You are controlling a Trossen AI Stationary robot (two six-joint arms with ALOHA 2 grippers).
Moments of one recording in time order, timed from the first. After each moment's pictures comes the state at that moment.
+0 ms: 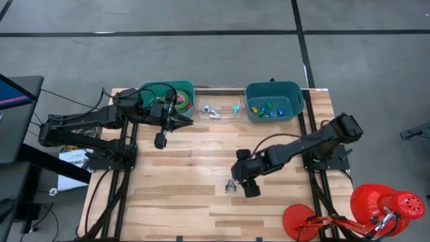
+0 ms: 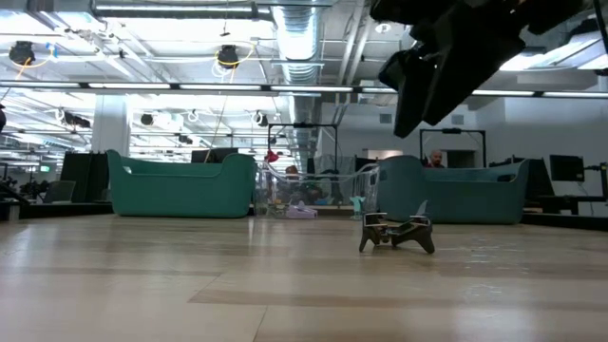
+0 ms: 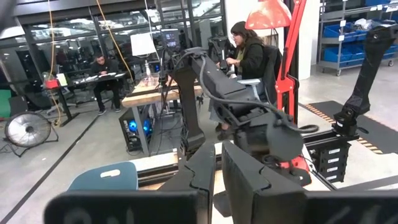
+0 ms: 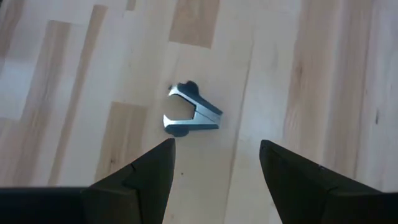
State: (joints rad) left arm 0.15 0.99 0.99 0.02 0.28 0.15; right arm 0.35 1.66 1.16 -0.60 0.07 0.13
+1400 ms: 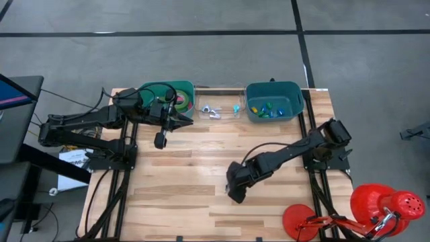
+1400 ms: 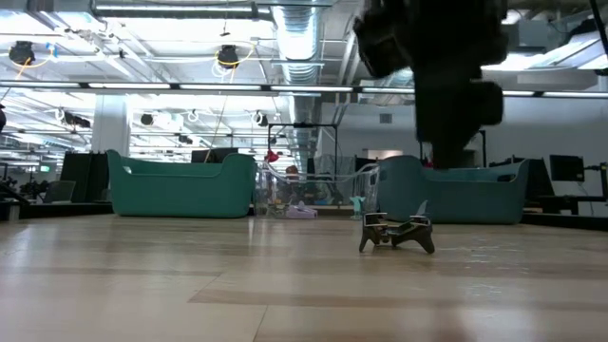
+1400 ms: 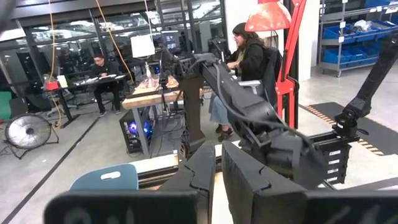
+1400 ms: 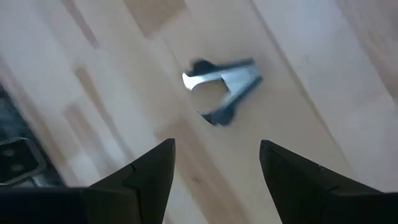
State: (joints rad) left arm 0.15 0.99 0.99 0.03 0.28 0.15; right arm 0.38 1.81 1.28 -0.70 -0.04 0.95
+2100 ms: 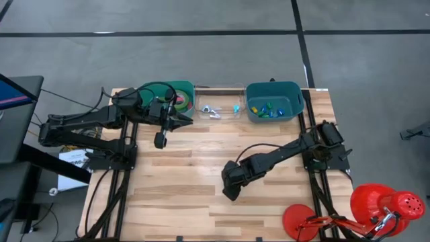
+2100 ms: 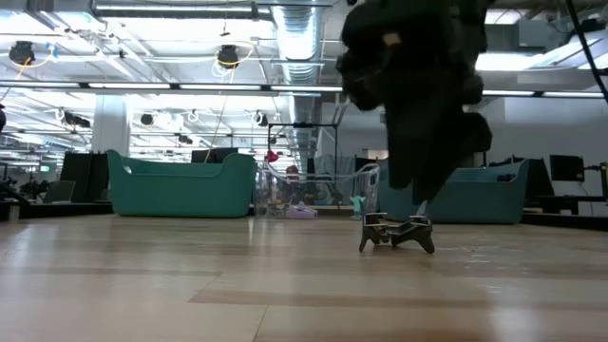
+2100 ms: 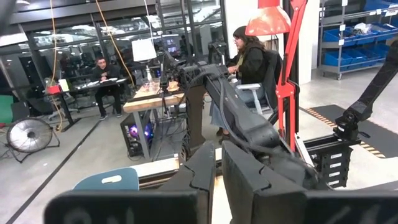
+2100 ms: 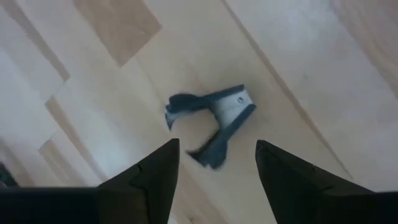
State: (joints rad) left arm 0.15 0.99 0.99 0.04 0.28 0.15; right arm 0.34 1.90 1.29 -0.64 -0.03 1.00
